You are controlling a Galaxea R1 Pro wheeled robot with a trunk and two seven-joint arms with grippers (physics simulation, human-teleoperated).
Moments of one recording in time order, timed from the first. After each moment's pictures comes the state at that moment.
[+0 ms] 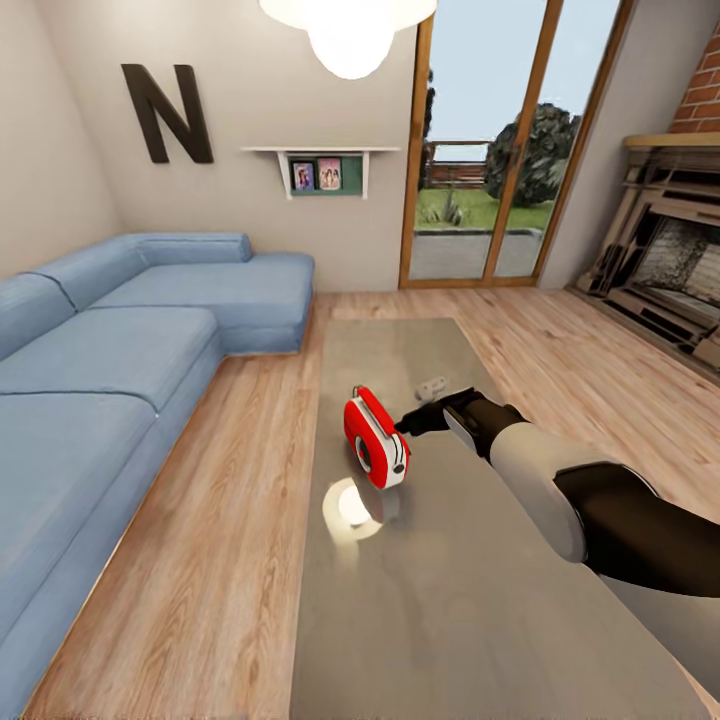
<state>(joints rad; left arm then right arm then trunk) -0.13 -0.05 0.08 -0.55 0.00 -0.04 0.11 -1.36 0.10 0.17 -0.07 0.19 0.36 0.31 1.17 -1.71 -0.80</state>
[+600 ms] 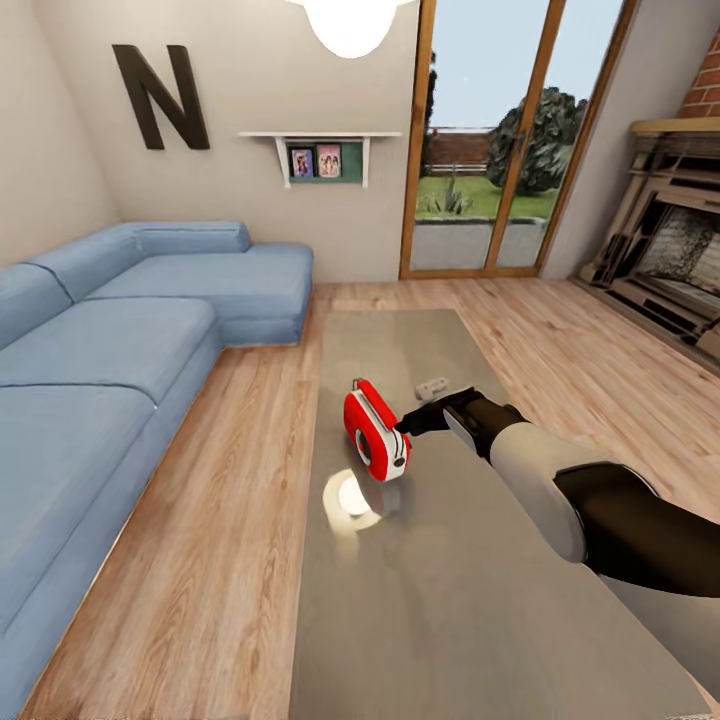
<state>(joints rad) -0.13 -0.05 0.08 -0.55 0.00 -0.04 0.11 -1.36 0.10 0.17 -0.07 0.19 0.36 0.31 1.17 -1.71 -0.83</state>
